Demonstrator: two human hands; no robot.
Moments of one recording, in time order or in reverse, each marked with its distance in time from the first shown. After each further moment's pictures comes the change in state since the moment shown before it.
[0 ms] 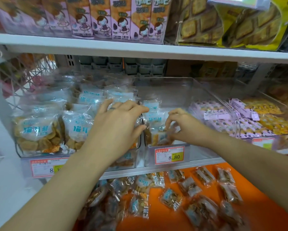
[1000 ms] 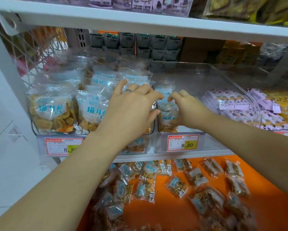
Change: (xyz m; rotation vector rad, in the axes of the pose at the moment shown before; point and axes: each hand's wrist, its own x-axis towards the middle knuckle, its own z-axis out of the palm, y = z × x) left_hand 0.000 -0.001 0.004 0.030 -0.024 -0.004; right_hand 0.031 -0.016 0.018 -0.293 0.042 0.052
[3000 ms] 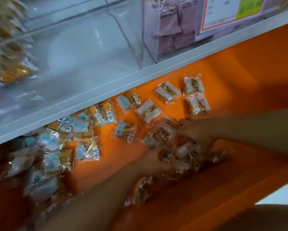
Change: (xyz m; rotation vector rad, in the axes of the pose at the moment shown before) left_hand -0.120 0.221 0.323 -0.948 -1.480 -0.304; right_hand -0.195 0.238 0.188 -0.165 -1.167 -0.194
